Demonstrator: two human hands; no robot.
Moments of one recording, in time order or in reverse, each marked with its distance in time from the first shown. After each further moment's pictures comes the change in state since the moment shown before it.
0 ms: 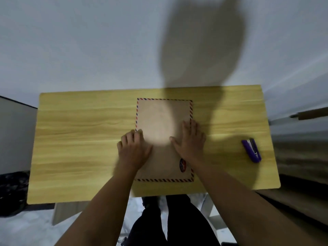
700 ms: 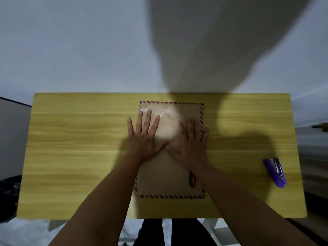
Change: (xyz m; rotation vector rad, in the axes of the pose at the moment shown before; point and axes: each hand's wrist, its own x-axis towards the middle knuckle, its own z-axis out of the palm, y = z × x) left_hand 0.104 -0.013 0.043 0.109 0.135 0.299; right_hand 0.058 -0.016 0.036 -0.201 0.154 -0.287
